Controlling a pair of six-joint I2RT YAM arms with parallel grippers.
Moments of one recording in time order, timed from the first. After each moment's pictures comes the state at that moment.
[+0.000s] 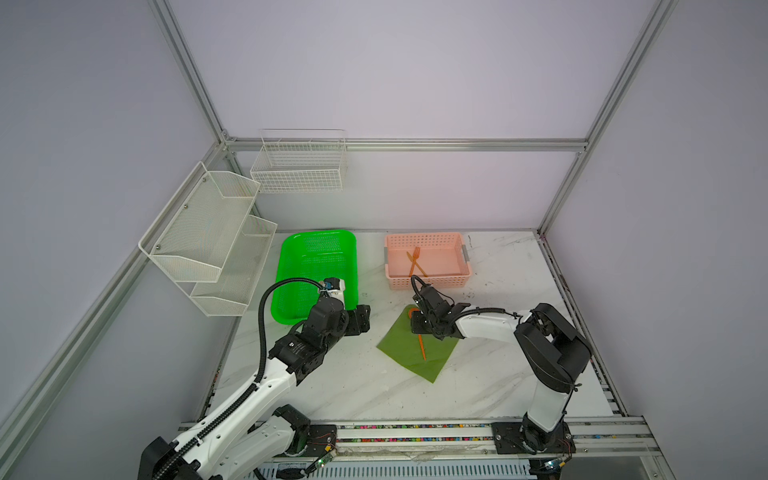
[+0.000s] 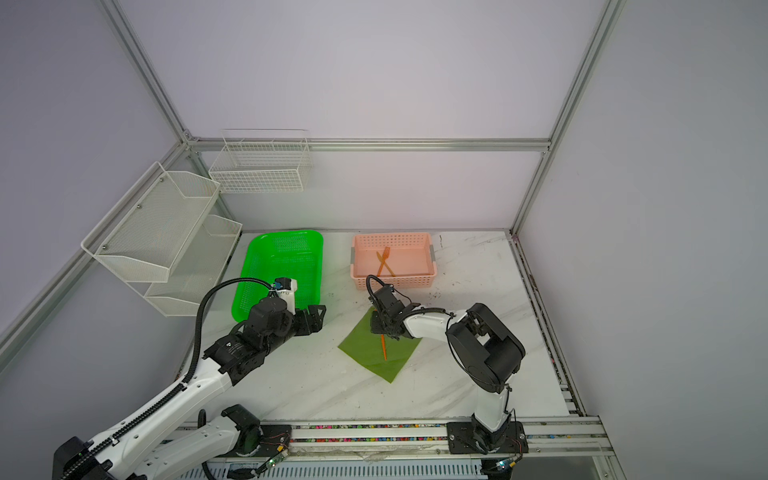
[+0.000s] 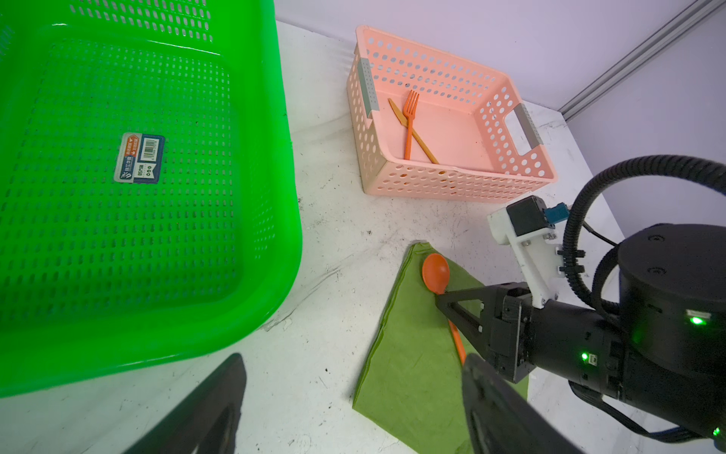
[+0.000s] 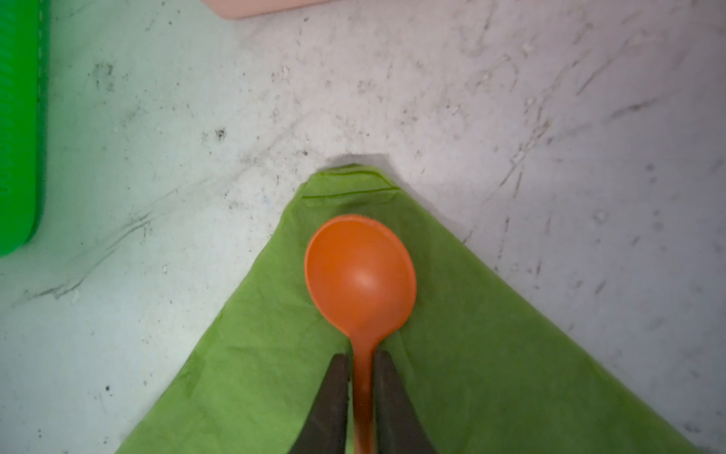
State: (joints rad) left arm -0.54 0.92 0.70 -0.36 -0.16 -0.55; right arm 0.77 1.81 1.01 -0.18 0.07 0.70
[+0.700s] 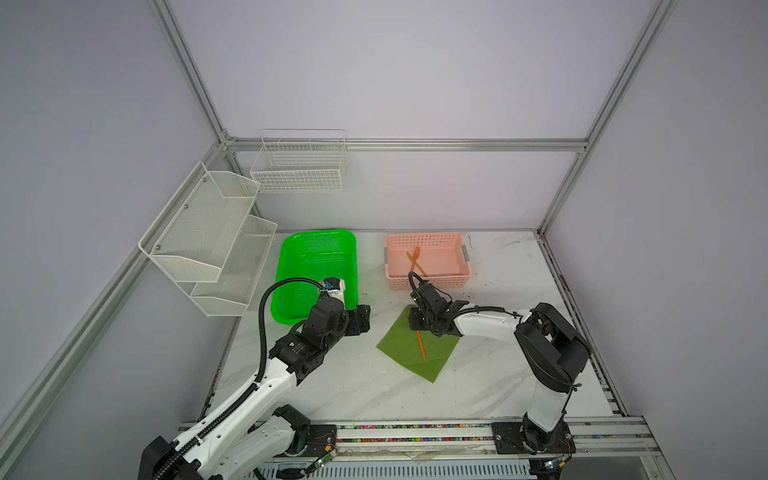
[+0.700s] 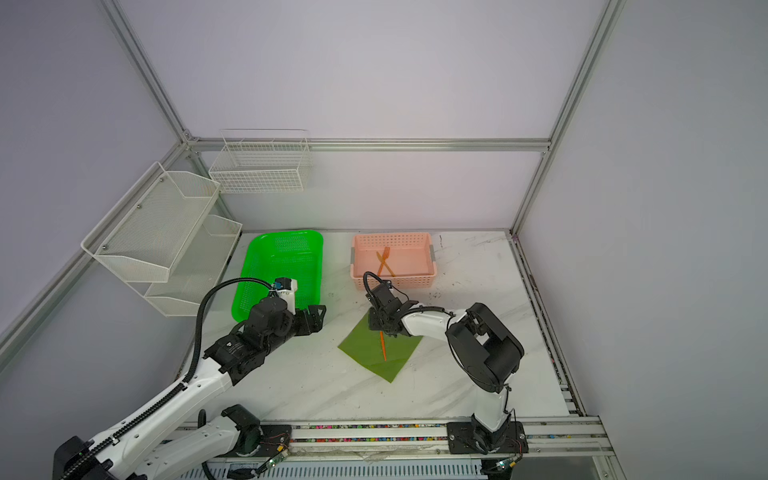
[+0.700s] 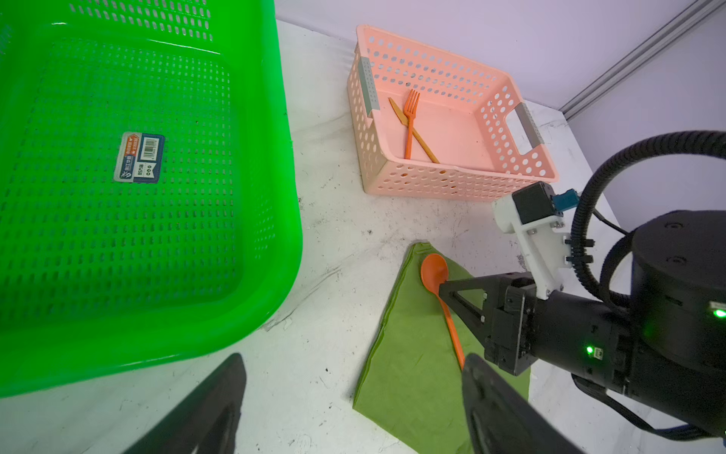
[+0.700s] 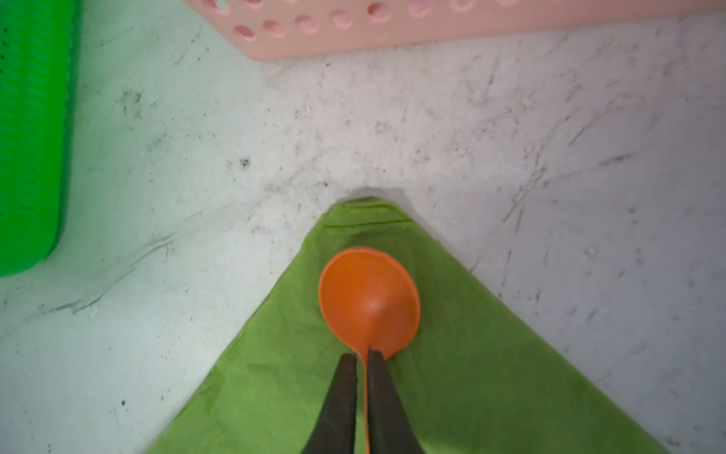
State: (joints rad) left arm -0.54 0.92 0.70 -0.36 -0.16 -0.55; right arm 0.78 1.83 1.06 -0.19 0.11 0.68
